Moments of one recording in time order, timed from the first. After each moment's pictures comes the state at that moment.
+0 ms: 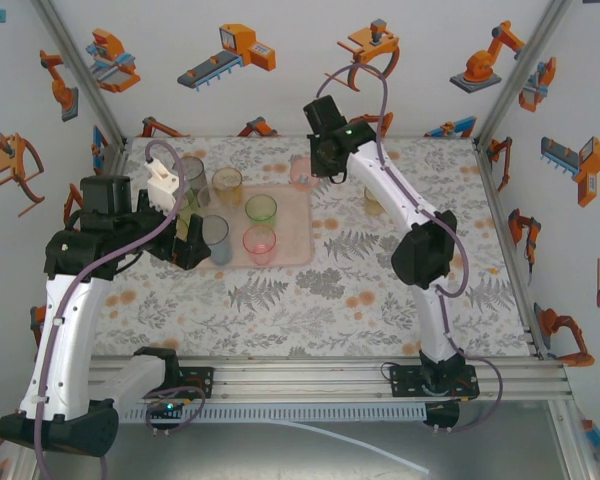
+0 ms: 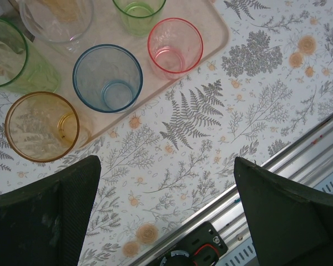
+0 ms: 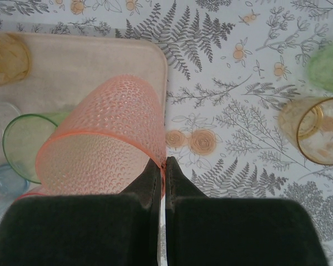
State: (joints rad) left arm -0.16 0.99 1.31 -1.09 0.42 0.26; right arm 0.57 2.22 2.32 -1.03 0.16 0.38
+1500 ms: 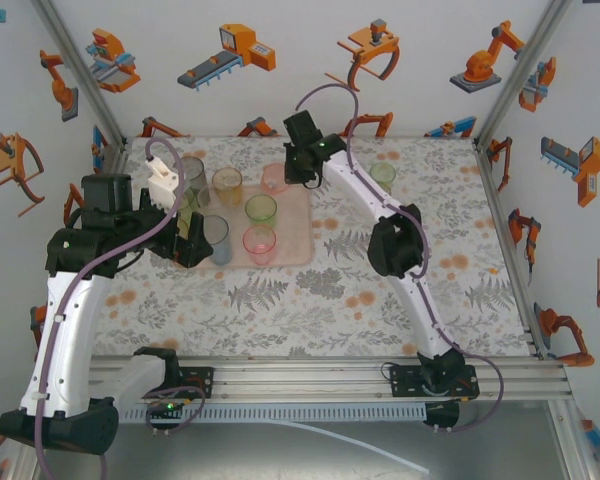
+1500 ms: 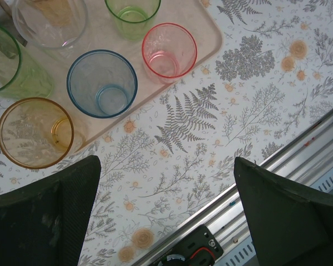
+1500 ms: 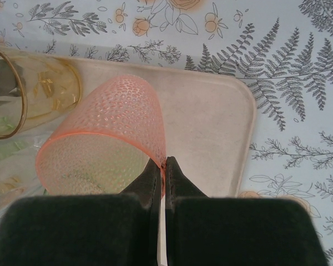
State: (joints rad) left arm -0.16 1.00 1.31 -1.07 0.45 0.25; right arm 0.59 2.48 2.47 -0.86 0.00 0.49
